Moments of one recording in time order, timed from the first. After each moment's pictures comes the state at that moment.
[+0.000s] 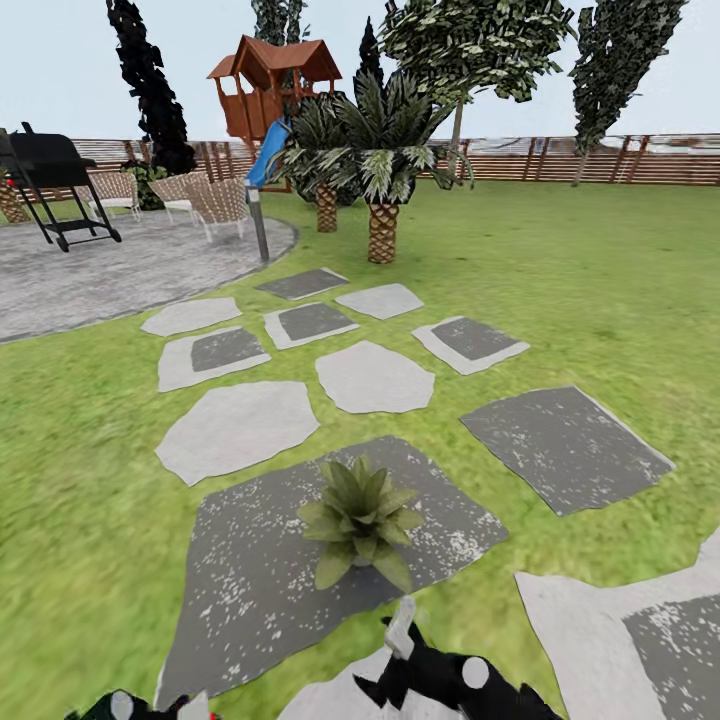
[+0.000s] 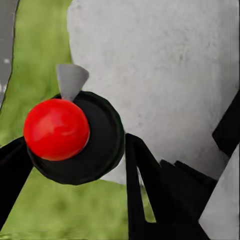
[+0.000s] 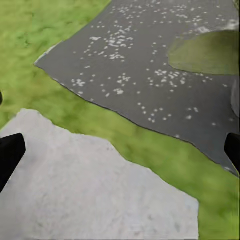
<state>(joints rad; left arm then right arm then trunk) -0.48 0.21 -0.01 -0.20 -0.72 -0.20 -0.75 -0.47 0.02 0.55 -0.43 0.09 -0.28 0.48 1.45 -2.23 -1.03</state>
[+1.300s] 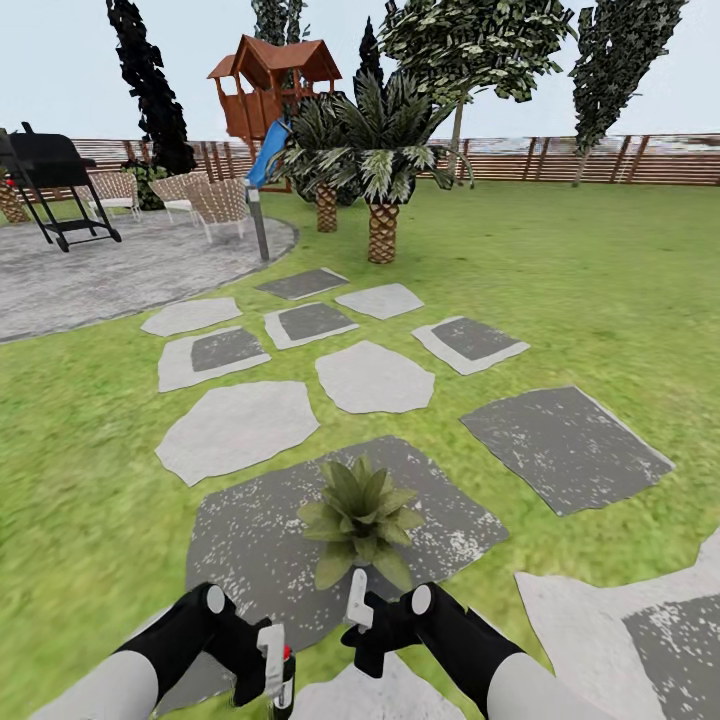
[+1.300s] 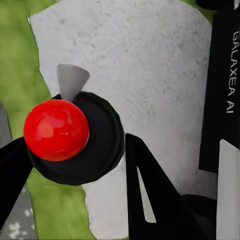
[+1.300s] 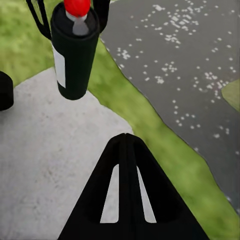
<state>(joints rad) -0.61 0.08 -0.28 -0.46 -0.73 -0.08 -1.08 -0.61 0.12 0.55 -0.53 0.46 0.02 0.75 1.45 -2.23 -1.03</state>
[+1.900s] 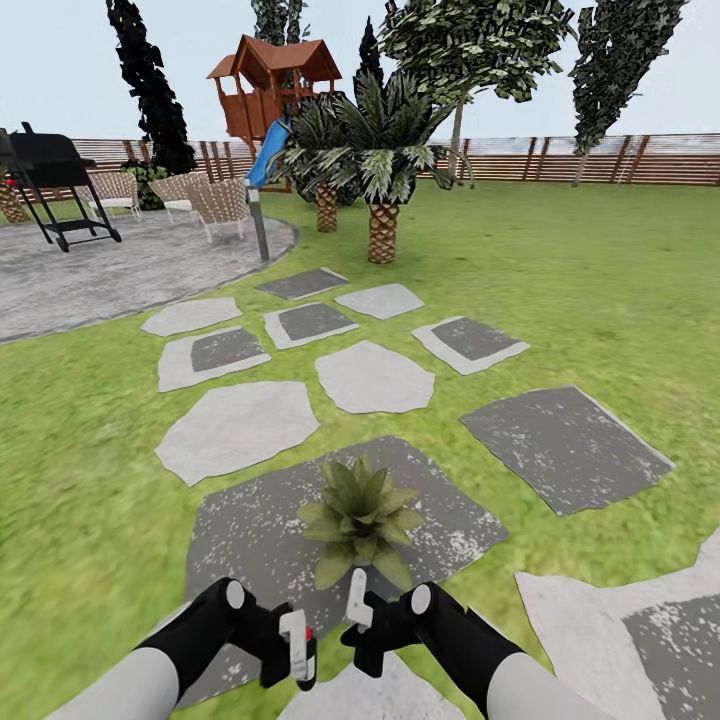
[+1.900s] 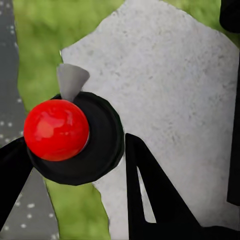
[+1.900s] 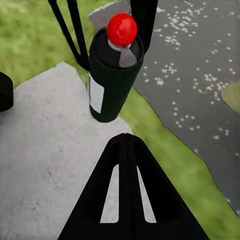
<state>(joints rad) -0.62 0.02 -0.28 -0.47 -0.73 -0.07 -0.98 -0.61 0.12 0.55 -0.54 0.46 0.02 0.75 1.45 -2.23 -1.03</state>
